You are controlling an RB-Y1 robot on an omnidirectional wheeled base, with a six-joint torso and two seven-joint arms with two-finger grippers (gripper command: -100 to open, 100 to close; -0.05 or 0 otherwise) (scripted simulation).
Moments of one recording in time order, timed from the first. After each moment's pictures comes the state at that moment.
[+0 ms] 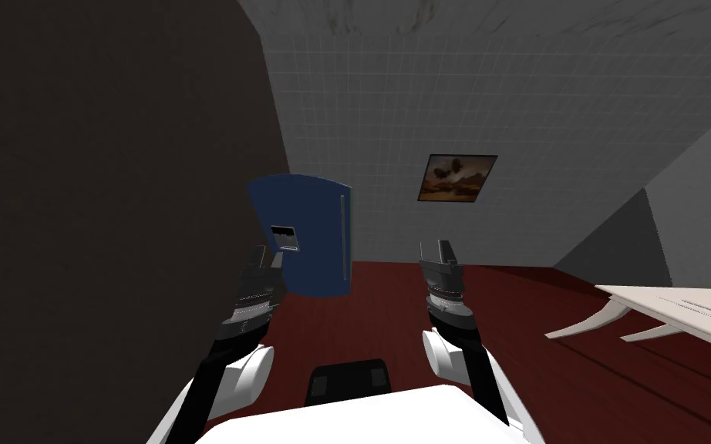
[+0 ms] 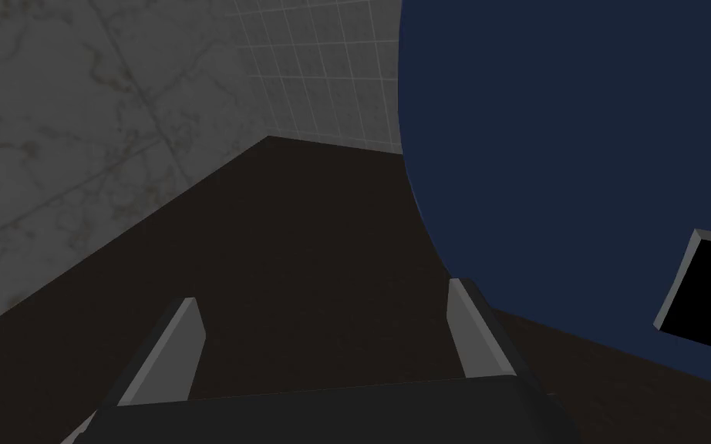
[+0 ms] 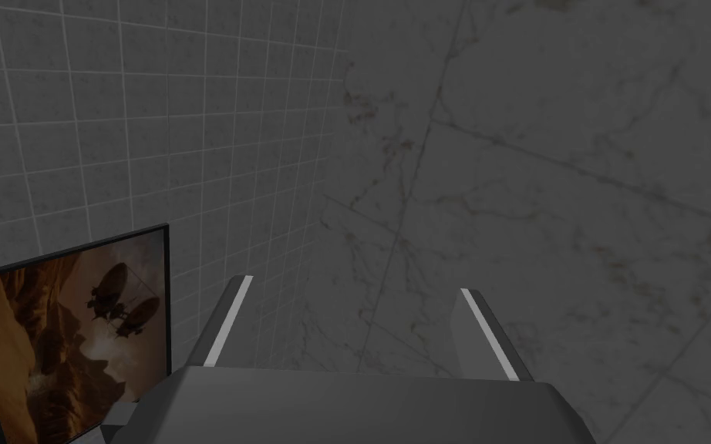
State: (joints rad) left arm 0.47 0.01 -0.02 -2.23 0.01 -0.48 0.00; right arm 0.50 0.04 -0.05 -2.29 0.12 -0.65 -0.10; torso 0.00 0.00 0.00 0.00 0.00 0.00
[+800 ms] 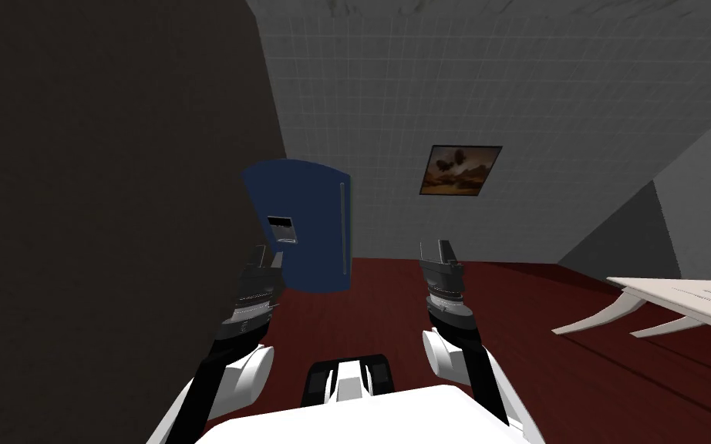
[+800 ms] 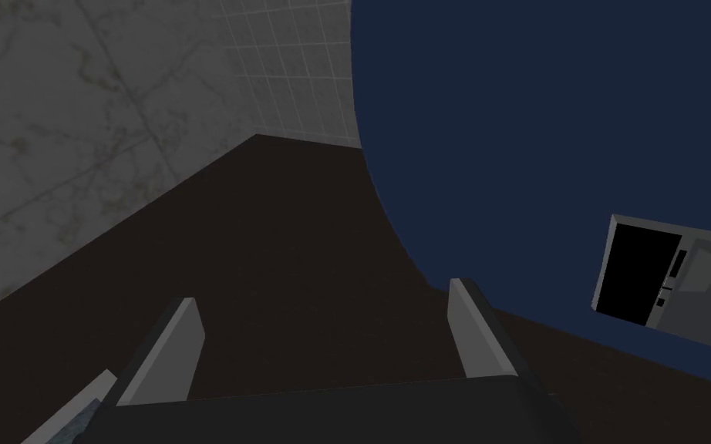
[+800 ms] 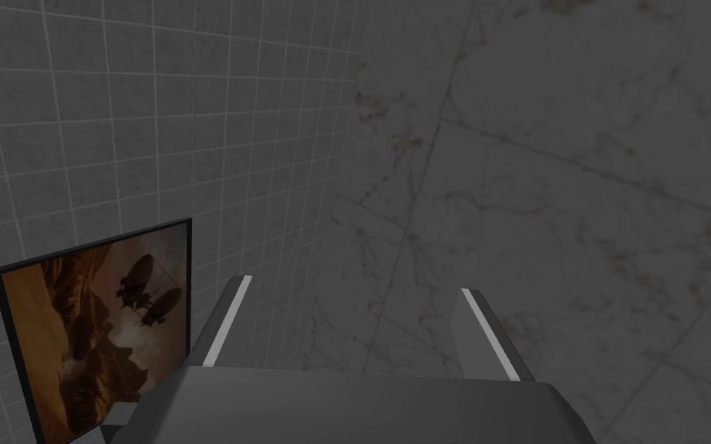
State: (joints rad) left arm 0.47 0.01 -0.02 -2.23 0.01 -0.48 0.00; right arm 0.50 0.04 -0.05 -2.30 0.12 -0.65 -0.10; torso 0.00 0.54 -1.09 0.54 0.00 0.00
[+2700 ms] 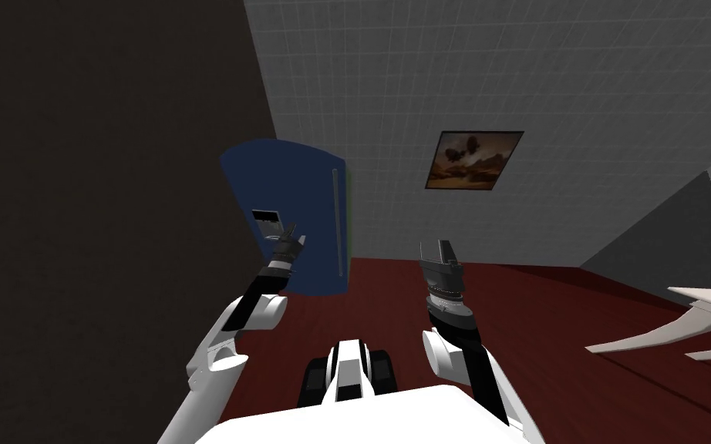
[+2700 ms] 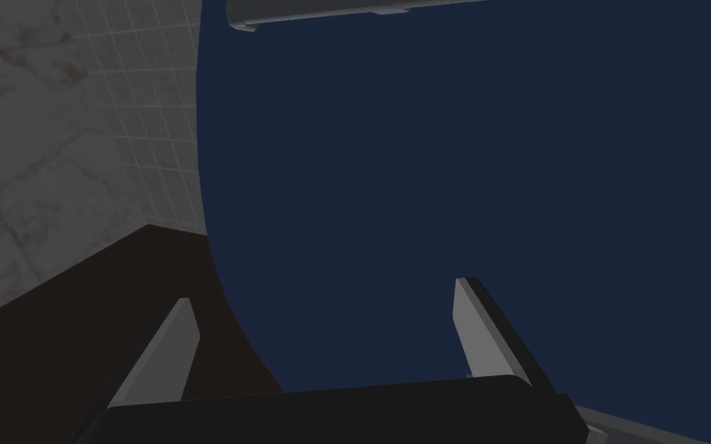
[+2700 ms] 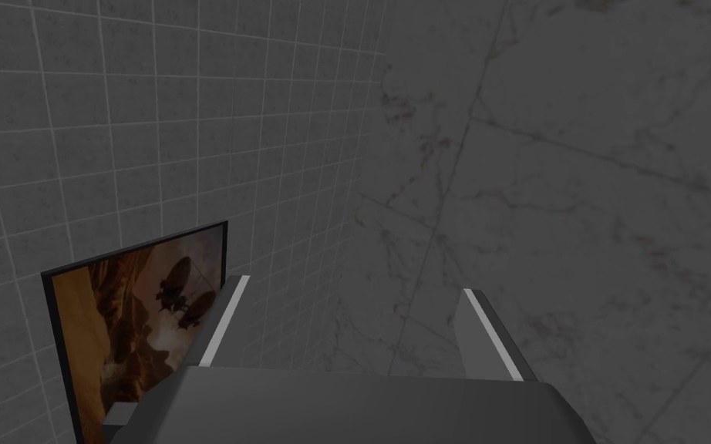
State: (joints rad) left arm 0.07 0.19 0.00 -2.13 0.03 -0.04 0.14; right arm 0.50 0.04 -0.05 -2.29 0.12 -0.65 -0.10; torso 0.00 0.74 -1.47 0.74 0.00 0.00
